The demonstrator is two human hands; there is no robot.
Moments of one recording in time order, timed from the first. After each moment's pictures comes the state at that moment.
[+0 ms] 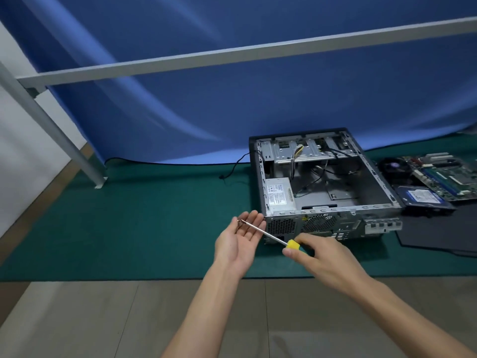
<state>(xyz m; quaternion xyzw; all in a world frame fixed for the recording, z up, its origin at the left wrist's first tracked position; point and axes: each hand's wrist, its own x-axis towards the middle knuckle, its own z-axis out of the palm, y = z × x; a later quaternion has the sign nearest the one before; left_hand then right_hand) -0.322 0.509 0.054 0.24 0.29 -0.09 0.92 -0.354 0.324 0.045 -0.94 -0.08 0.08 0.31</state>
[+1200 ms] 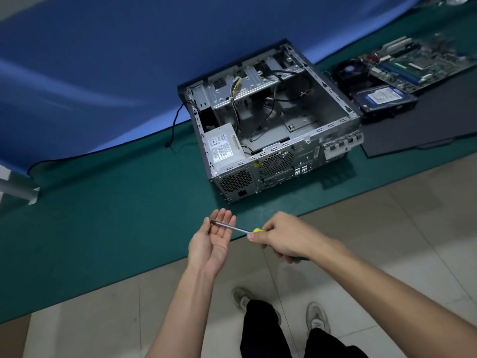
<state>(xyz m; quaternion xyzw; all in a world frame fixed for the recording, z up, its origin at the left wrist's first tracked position) -0.327 0.485 -0.051 0.34 0.36 -0.14 0.86 -0.360 0.320 -0.033 -0.82 0.12 0.33 0.46</state>
